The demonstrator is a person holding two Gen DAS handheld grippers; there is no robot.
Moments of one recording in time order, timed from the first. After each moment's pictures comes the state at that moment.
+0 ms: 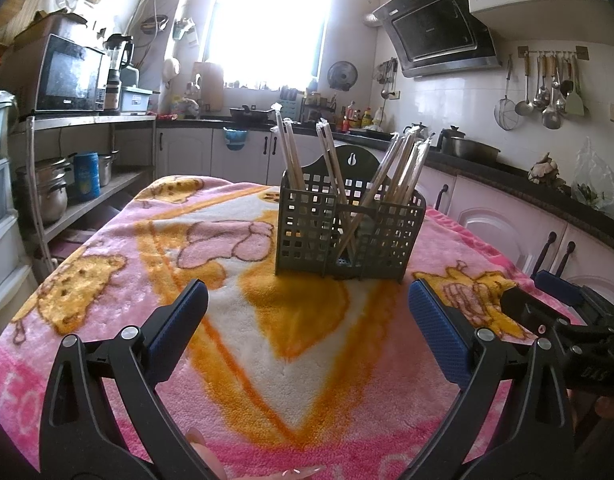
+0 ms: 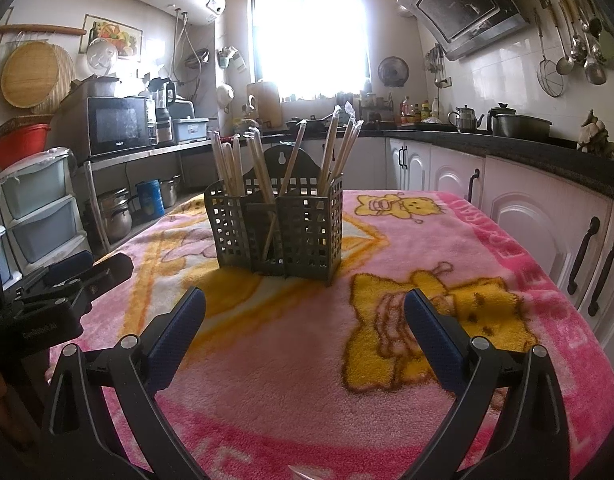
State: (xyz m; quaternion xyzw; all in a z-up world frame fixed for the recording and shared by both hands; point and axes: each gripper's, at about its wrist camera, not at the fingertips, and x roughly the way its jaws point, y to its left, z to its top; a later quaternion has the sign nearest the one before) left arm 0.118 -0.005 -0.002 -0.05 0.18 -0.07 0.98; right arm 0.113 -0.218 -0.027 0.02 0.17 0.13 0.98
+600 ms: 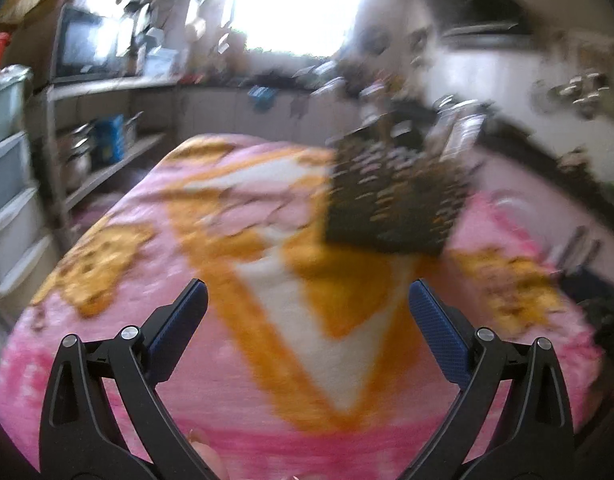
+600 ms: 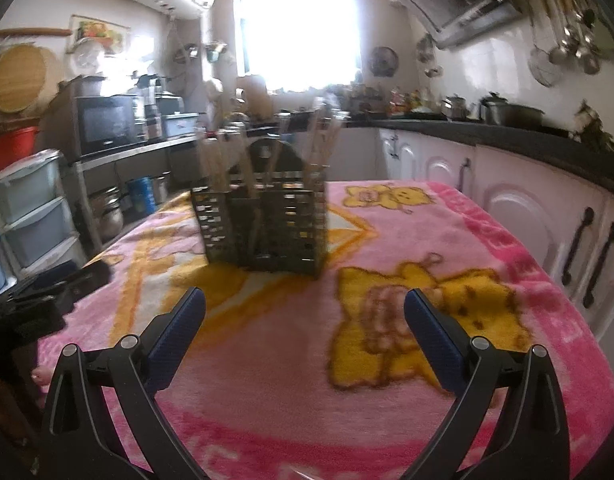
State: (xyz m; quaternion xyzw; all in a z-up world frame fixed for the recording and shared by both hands) left arm 0.153 0.043 -0.003 -0.06 0.28 0.00 0.96; right arm 0.128 -0.242 -0.029 0.02 0.21 0.08 0.97
